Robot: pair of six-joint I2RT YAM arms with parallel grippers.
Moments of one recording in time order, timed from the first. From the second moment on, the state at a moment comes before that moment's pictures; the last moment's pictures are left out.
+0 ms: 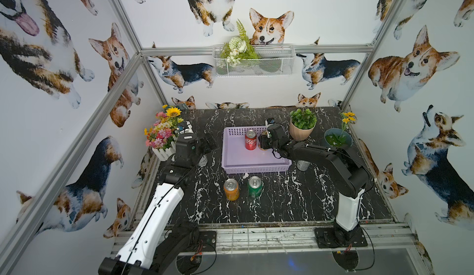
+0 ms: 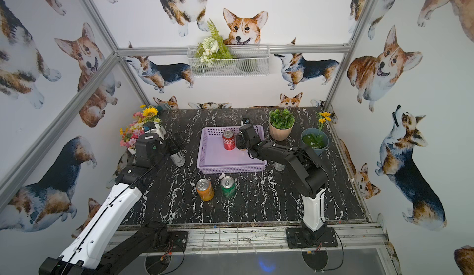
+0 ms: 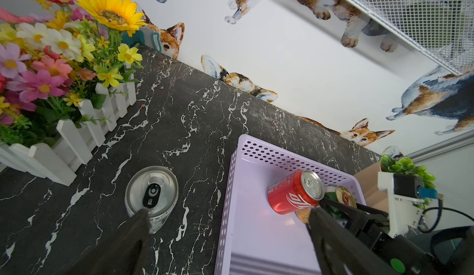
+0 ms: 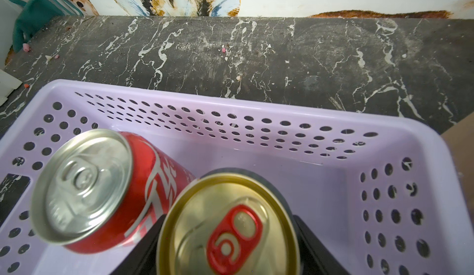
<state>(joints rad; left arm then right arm) -0.20 0.95 0.88 -0.37 -0.17 -0.52 0.58 1.90 1.21 0.06 0.21 0.33</state>
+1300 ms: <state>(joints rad) -0.40 1.20 0.93 -0.31 -0.01 -0.47 1.04 1.00 0.48 -0.26 0.43 0.56</state>
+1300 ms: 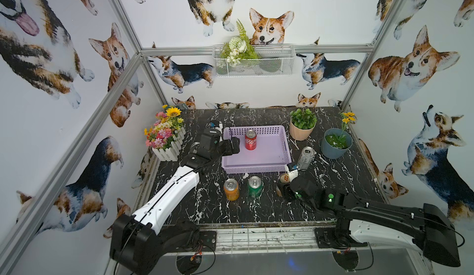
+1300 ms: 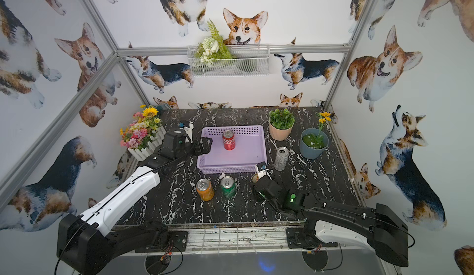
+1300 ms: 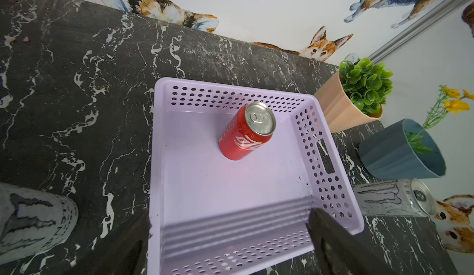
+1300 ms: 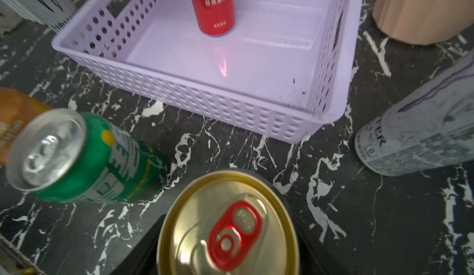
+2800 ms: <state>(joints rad) -0.59 2.06 1.48 -0.29 -0.34 -0.45 1.06 0.78 0.53 -0.23 0.61 0.57</state>
